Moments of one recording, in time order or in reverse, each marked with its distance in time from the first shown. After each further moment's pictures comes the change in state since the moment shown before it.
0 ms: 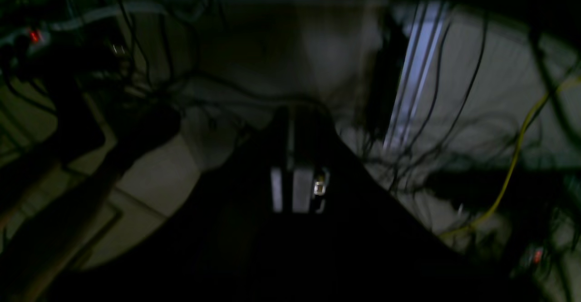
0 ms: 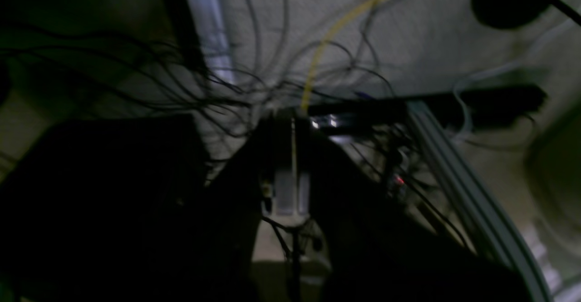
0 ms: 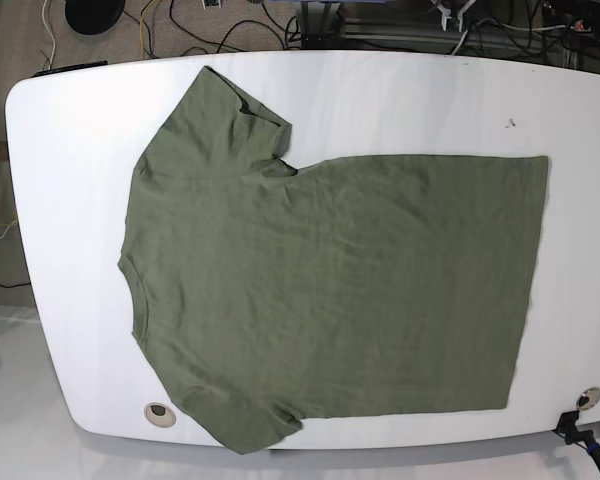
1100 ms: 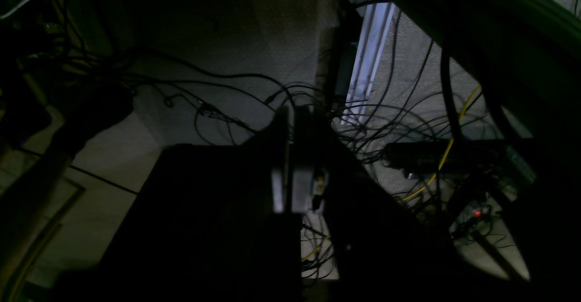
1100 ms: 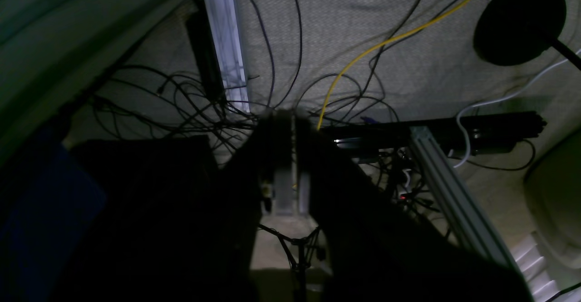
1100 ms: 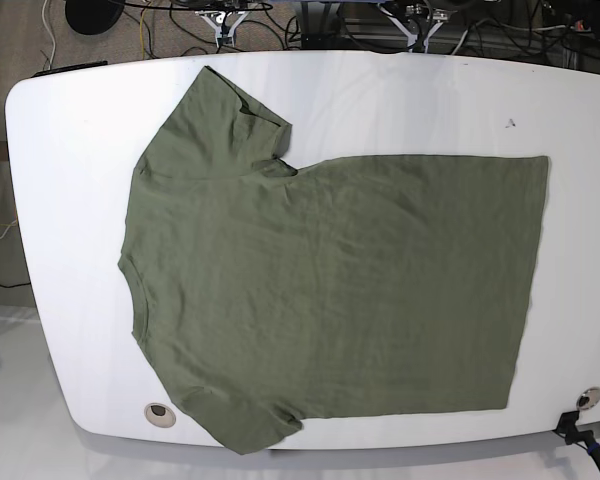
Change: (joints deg) left arm -20.5 5.6 2.3 -27.5 -0.5 0.7 4.5; right arm 15.2 -3.0 0.2 -14.4 -0.2 -2.4 -0.1
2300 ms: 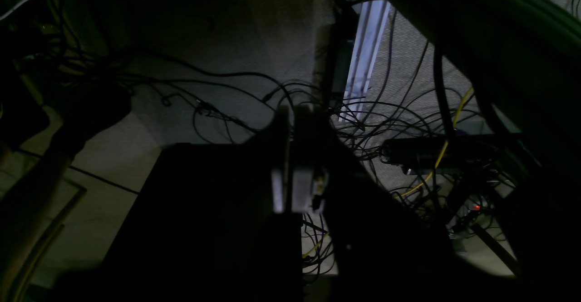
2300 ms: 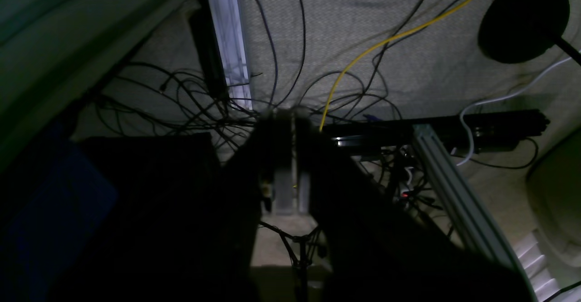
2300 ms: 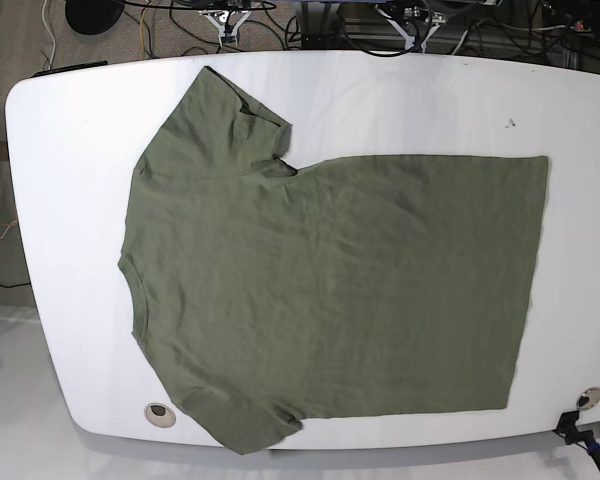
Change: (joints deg) left arm -1.0 0.3 0.1 -1.0 1.0 -0.4 1.1; right arm -0.1 -0.6 -0.3 0.0 0.2 -0.7 -0.4
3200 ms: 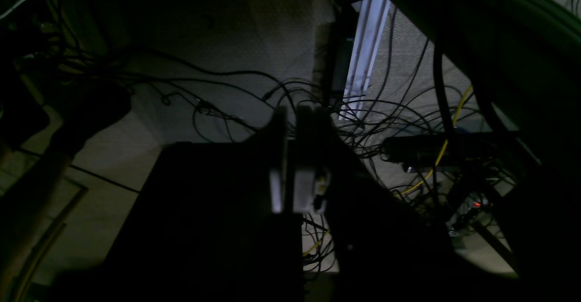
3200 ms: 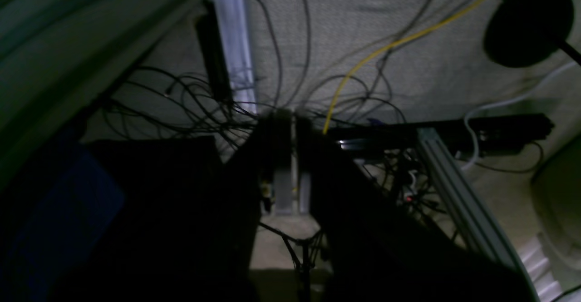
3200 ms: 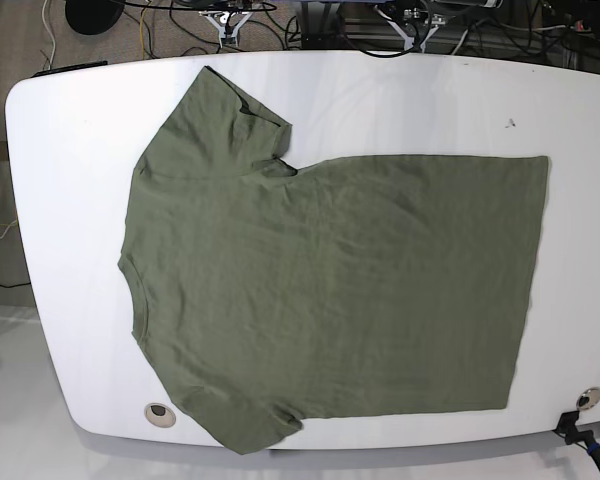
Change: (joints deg) left arm -0.9 0.1 0.3 -0.9 0.0 0.0 0.3; right arm 0.2 -0.1 0.0 0.2 0.3 0.3 0.2
